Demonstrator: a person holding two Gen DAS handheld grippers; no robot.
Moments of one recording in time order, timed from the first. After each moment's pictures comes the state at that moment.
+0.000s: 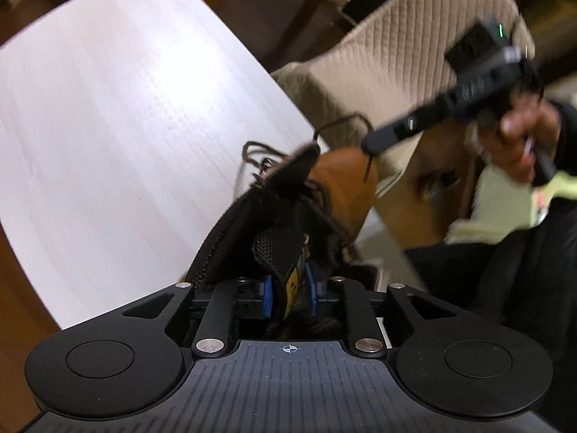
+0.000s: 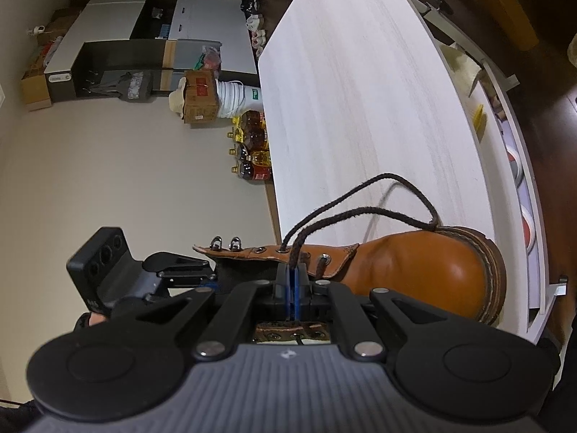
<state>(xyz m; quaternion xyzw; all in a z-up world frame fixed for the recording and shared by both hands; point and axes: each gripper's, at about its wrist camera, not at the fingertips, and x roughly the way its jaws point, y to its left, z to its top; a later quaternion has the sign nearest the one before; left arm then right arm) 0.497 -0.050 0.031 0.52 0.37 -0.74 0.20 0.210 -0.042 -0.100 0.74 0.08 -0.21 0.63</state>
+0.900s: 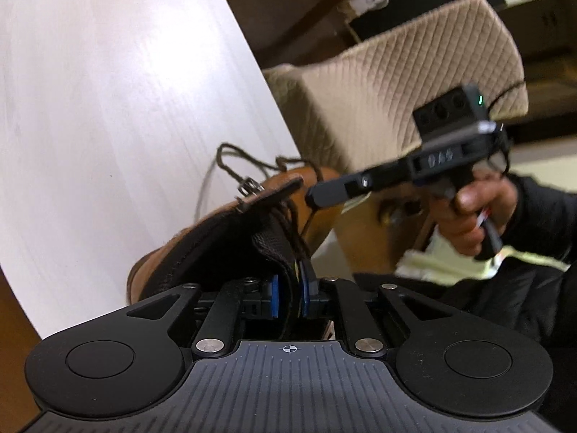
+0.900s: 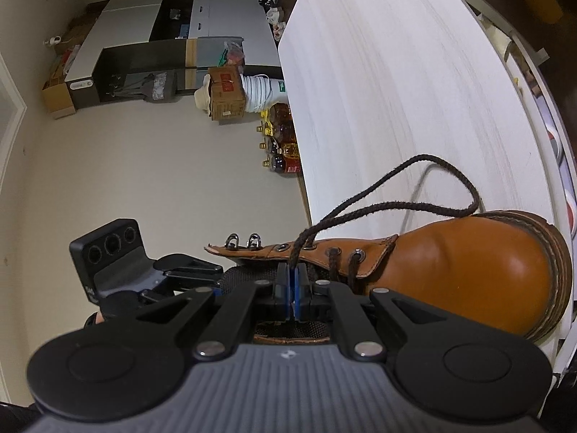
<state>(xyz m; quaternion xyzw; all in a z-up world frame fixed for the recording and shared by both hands) 0.495 -0.079 0.042 0.47 0.49 -0.71 0.19 0.238 -0.041 -0.124 0.76 0.04 -0.17 0.63</state>
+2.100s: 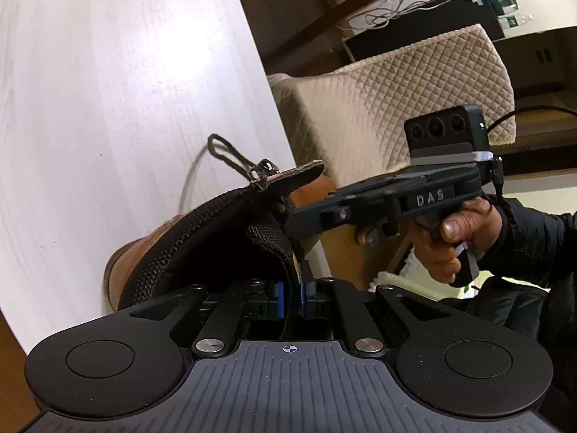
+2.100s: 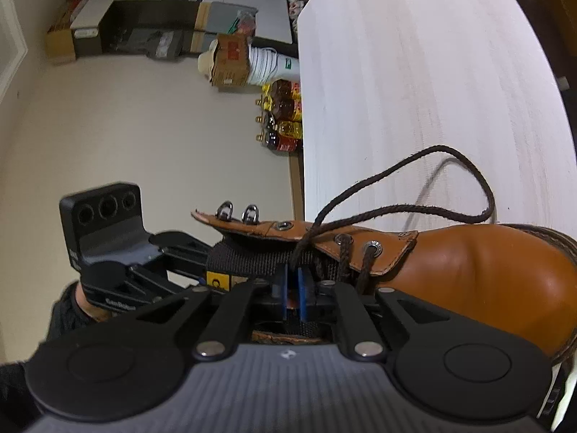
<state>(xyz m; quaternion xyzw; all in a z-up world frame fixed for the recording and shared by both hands) 0.512 -0.074 0.036 0.39 0.56 -0.70 0.19 0.261 -0.047 -0.107 0.72 0.10 -0.16 0.67</state>
